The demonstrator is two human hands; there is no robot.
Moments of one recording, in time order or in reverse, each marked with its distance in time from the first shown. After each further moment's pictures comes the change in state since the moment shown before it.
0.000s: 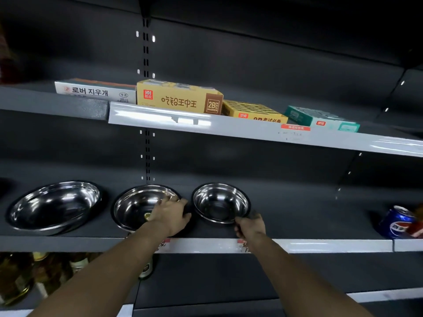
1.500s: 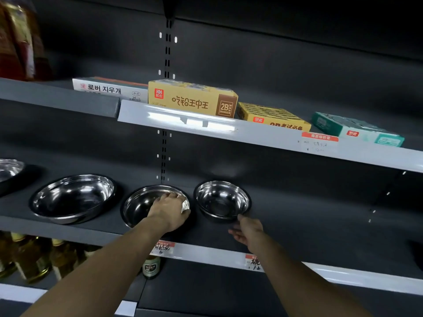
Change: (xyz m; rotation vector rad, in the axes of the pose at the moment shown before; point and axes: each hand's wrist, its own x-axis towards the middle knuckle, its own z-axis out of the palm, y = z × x) left_hand 0.019 -0.015 -0.002 0.006 0.043 -0.167; right_hand 0.040 -0.014 0.036 -0.014 -0.192 0.186
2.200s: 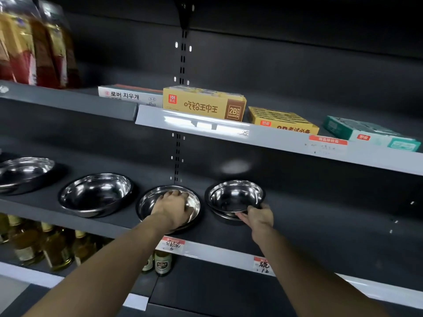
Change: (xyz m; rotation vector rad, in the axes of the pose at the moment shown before) left_hand -0.019 -0.007 -0.015 -0.006 0.019 -0.099; right_hand -0.020 -0.029 0.013 0.287 0.043 -0.209
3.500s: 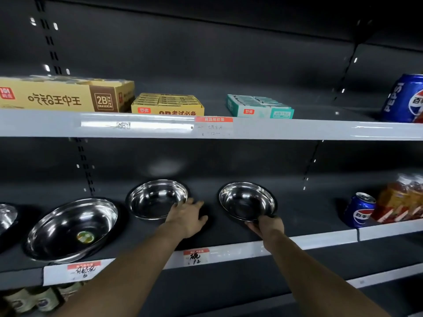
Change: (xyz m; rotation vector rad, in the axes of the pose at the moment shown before) left_hand 0.024 0.222 0.060 0.071 -0.123 0.416; right_hand 0.053 -0.021 -0.231 0.141 0.330 0.160
